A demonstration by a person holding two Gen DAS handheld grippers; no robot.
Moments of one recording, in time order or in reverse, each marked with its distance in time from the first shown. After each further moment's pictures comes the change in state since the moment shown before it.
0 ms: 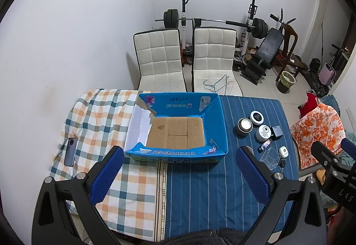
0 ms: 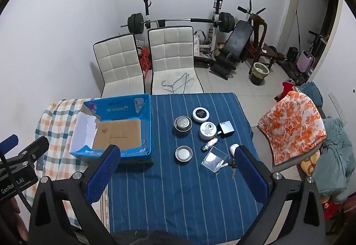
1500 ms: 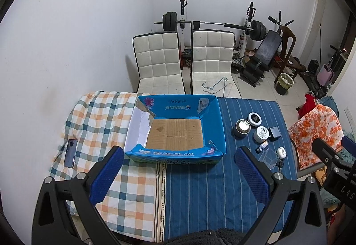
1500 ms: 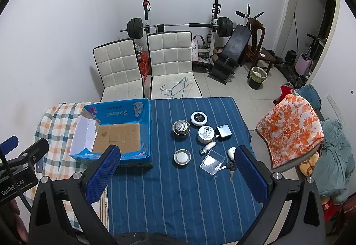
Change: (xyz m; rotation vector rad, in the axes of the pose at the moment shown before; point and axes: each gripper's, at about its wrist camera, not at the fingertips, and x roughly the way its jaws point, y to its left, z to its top) left arm -0.010 -0.006 -0.004 -0.001 -0.019 -0.003; right arm -0.011 -0.004 0.000 0.003 -0.031 -0.006
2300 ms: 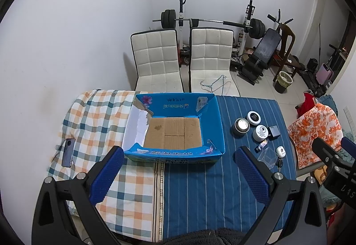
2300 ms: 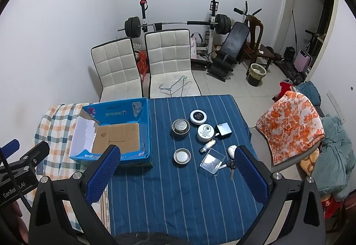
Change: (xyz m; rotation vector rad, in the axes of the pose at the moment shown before) left arm 0.000 -0.002 -0.004 0.000 0.005 -0.004; right arm 0.007 -0.003 0.000 0.009 0.013 -0.006
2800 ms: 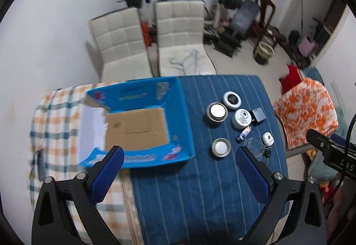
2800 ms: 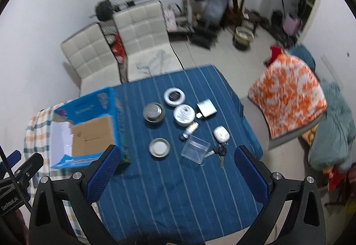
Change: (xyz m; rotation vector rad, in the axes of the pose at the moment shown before) left arm 0.122 -0.098 0.037 0.133 0.196 -0.148; right arm 0.121 -0.101 0.023 0.175 0.223 -0.048
